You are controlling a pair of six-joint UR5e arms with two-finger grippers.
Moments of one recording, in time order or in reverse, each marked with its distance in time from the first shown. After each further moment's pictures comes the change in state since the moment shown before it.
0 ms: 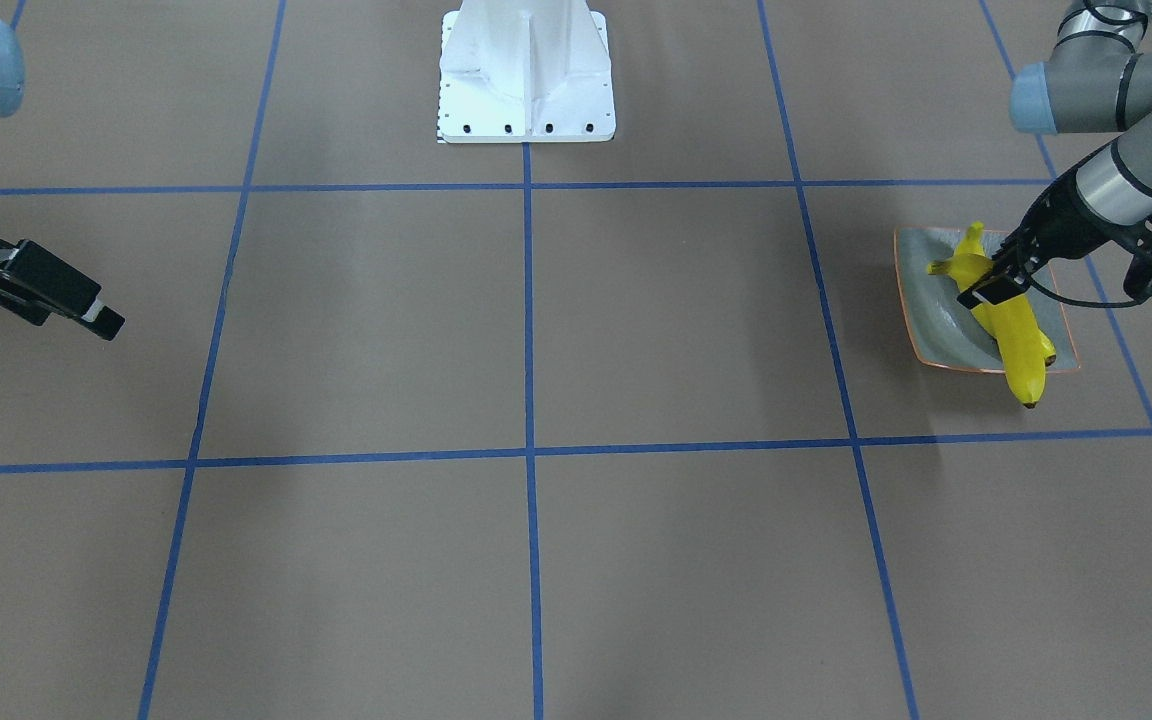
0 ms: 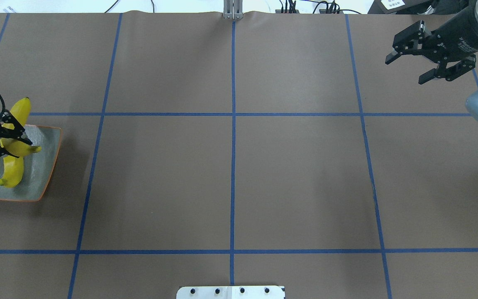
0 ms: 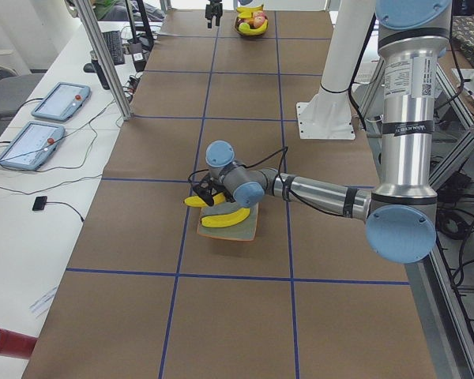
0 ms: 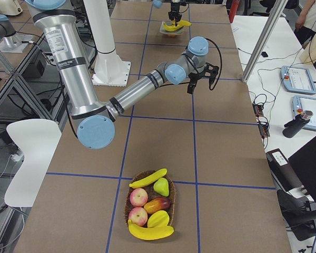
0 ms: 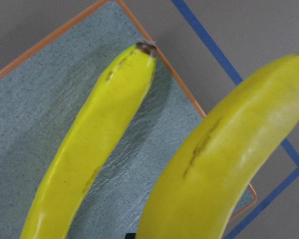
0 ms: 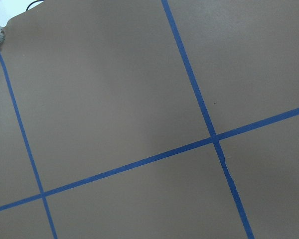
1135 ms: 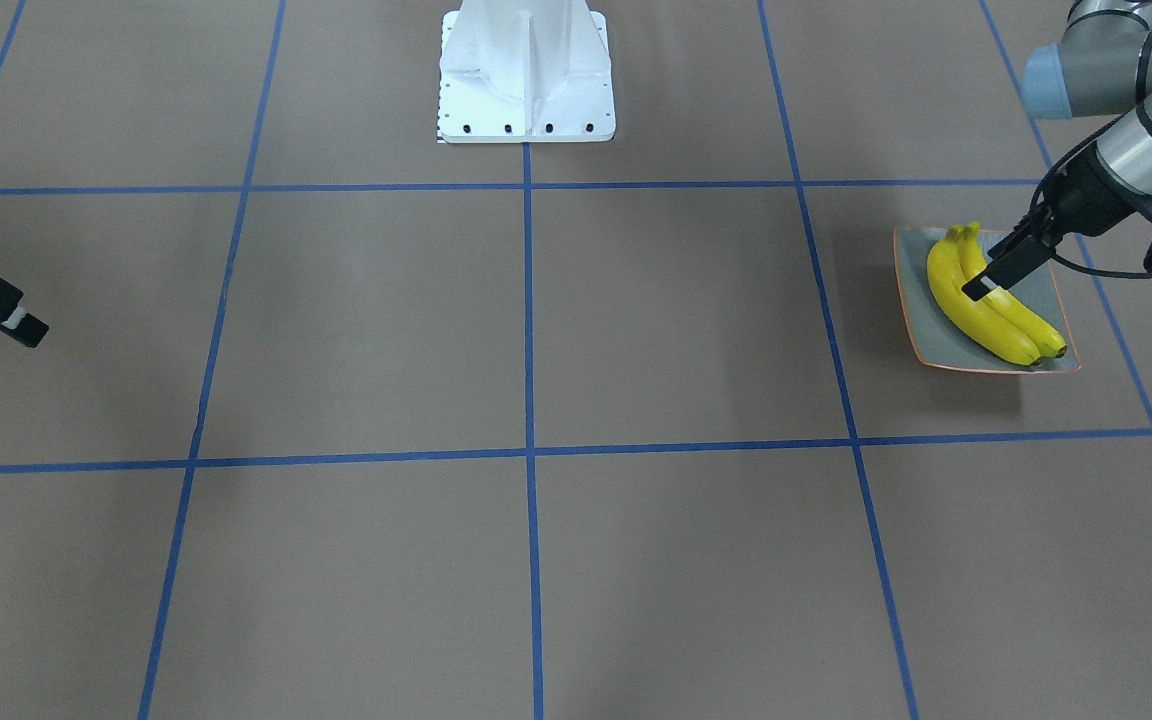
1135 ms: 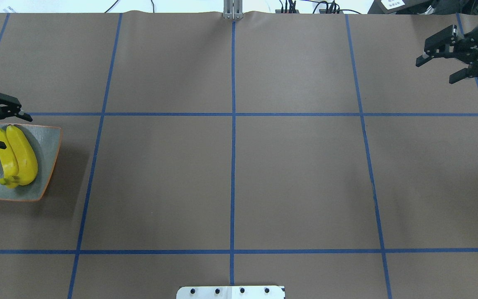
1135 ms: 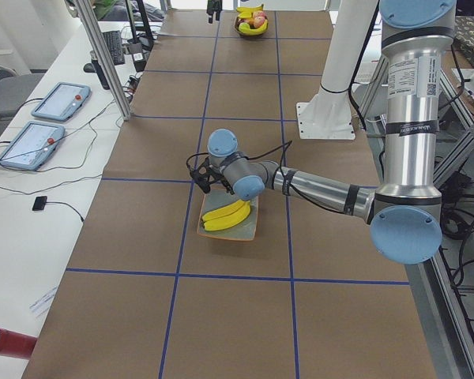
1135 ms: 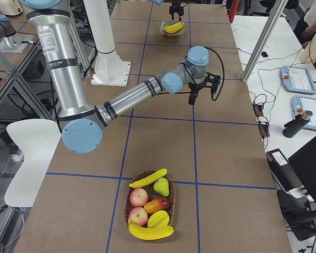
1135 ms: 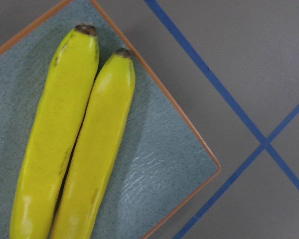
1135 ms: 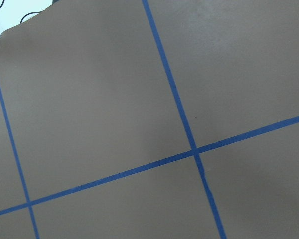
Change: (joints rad) left arm -0.071 -0.008 -0.071 -0.047 -0.019 0.113; right arm 0.078 -0.095 -0.012 0.000 -0.009 -0.192
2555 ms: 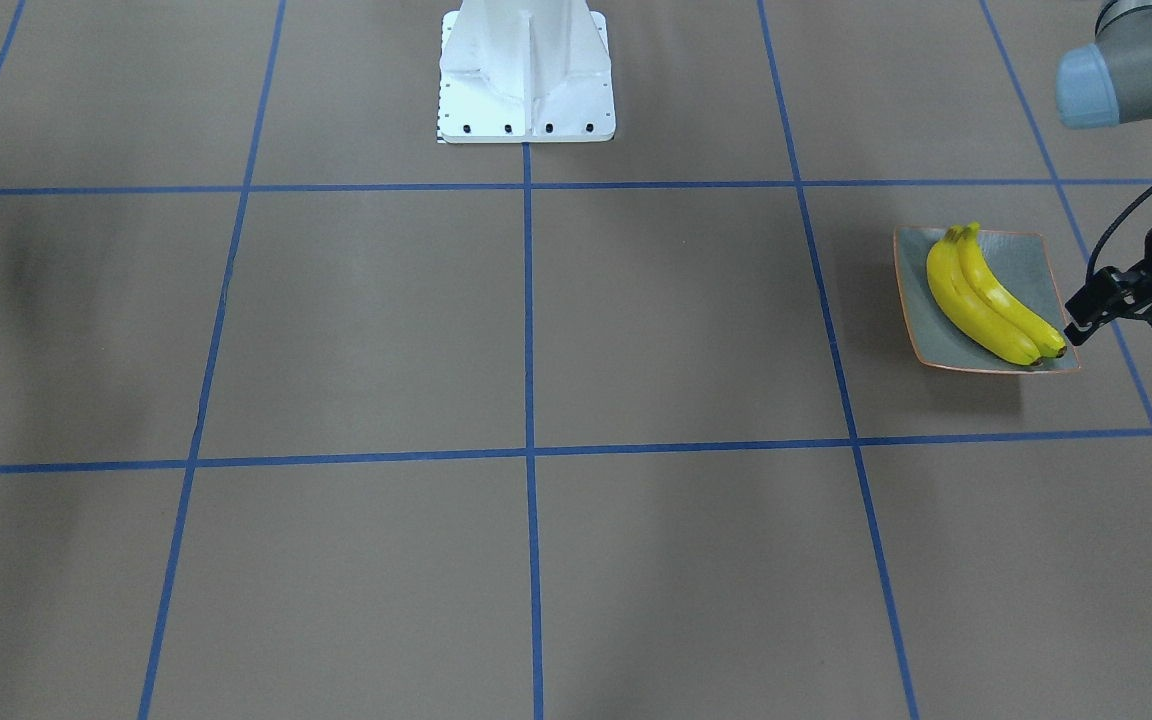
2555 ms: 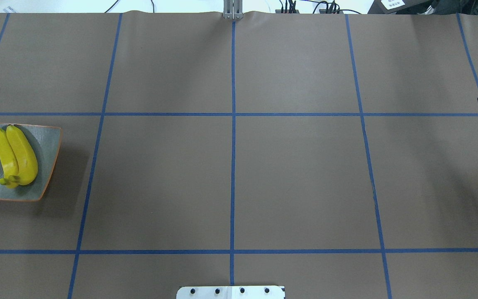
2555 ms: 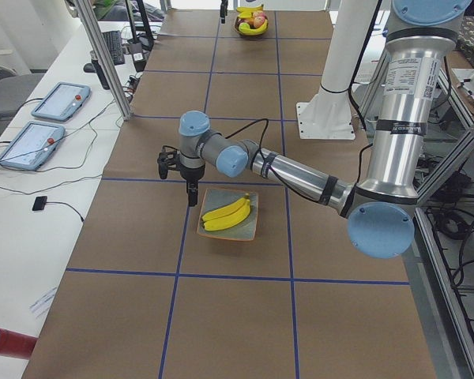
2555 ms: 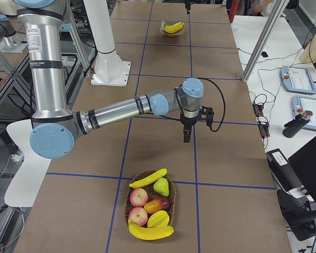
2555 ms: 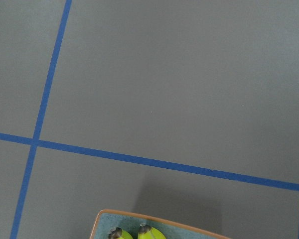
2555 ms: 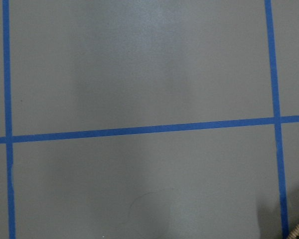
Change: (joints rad) left arm -0.109 -0.147 -0.004 0.515 0.222 0.885; right arm 0.079 -0.165 -0.054 -0.145 -0.139 -0.557
